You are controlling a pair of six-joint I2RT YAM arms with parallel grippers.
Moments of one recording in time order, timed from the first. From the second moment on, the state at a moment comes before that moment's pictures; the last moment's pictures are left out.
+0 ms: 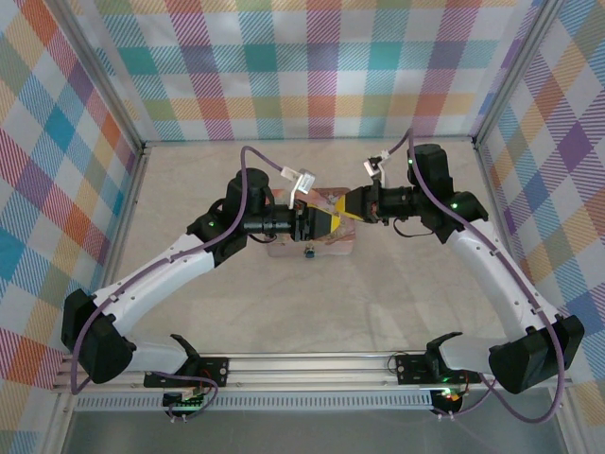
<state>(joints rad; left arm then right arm) -0.72 1.33 1.16 -0.13 0.65 -0.55 0.39 1.25 1.29 -0.62 -0.93 0.73</state>
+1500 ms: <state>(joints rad) -0.73 1.35 1.18 -0.14 0.67 -0.53 0.39 1.22 1.28 -0.61 -0.92 0.73</state>
